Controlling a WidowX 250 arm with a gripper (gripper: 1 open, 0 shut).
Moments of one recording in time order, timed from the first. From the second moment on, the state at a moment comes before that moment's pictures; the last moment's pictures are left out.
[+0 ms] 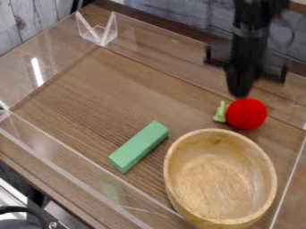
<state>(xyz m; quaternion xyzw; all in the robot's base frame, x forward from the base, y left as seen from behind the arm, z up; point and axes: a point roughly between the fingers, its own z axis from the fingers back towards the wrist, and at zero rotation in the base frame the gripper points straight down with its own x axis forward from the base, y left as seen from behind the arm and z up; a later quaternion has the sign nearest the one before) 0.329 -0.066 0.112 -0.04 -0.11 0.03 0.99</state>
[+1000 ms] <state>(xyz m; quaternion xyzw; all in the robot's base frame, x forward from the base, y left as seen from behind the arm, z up) 0.327 -0.018 0.119 -0.06 -0.12 0.03 0.99</state>
